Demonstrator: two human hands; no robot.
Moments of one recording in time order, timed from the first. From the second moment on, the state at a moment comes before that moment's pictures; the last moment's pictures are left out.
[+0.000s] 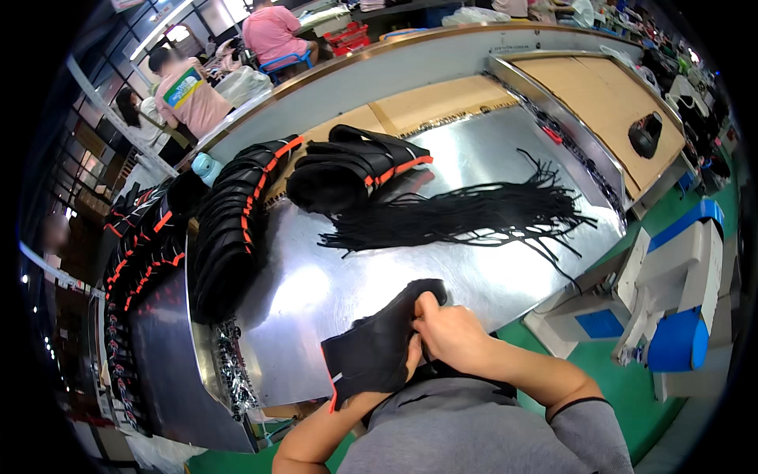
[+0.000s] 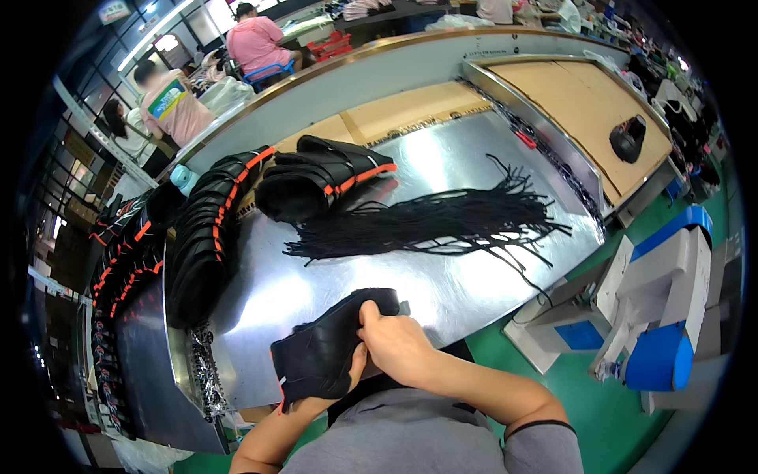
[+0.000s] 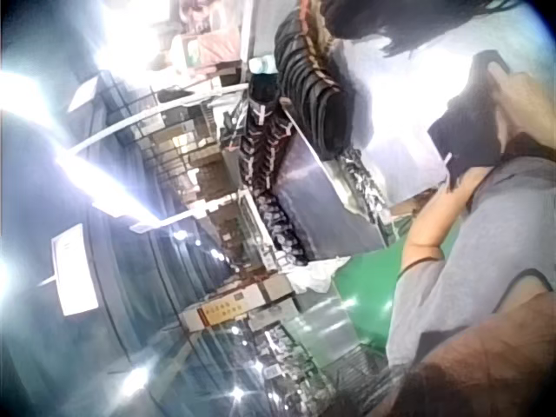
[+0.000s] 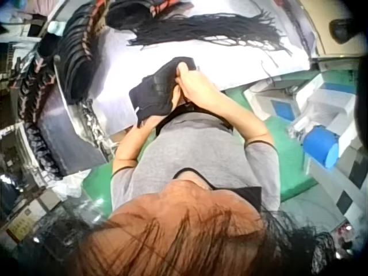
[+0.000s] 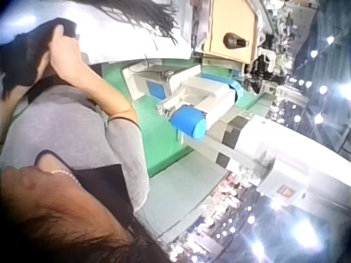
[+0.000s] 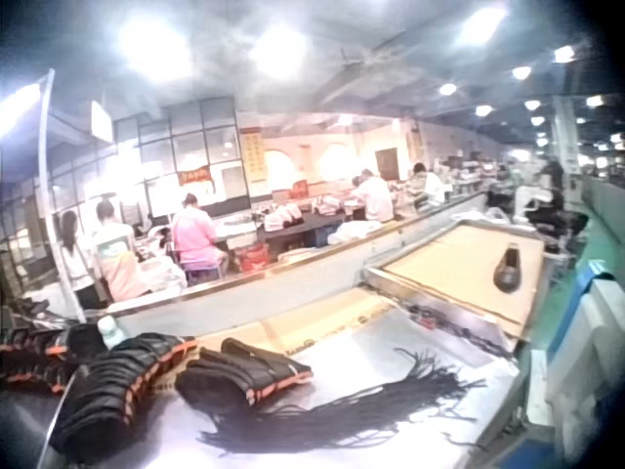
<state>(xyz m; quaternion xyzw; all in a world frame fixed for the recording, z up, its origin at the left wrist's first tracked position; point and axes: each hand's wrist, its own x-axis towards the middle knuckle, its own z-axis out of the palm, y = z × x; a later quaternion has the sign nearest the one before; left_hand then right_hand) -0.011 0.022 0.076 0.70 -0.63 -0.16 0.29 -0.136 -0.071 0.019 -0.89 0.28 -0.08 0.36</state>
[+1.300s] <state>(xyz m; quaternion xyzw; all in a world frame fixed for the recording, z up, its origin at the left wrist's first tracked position) 0.083 0.000 0.135 0.71 -0.54 0.02 0.44 -0.243 -0.063 -0.080 -0.88 0.13 0.09 0.44</state>
